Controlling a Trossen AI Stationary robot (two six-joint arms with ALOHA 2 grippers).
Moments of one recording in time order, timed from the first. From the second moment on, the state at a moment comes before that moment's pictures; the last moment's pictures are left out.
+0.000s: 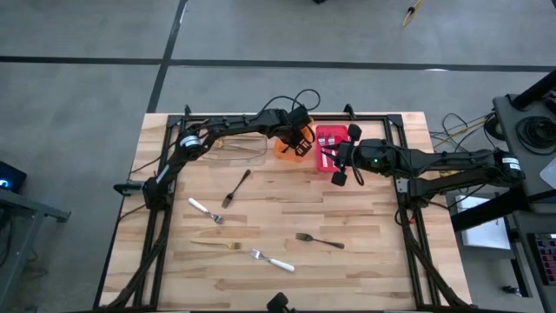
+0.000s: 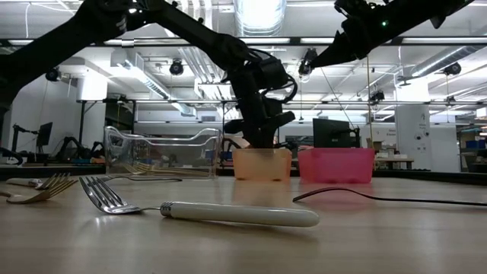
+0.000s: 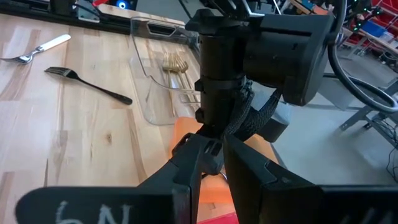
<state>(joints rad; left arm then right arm) 0.41 2.31 1.96 -0.73 -0.12 -0.30 -0.14 1.01 0.68 -0.02 0.31 -0.26</state>
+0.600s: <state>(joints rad) 0.40 2.31 1.95 -0.72 -0.15 -0.30 -0.14 1.01 0.68 -0.02 0.31 -0.26</state>
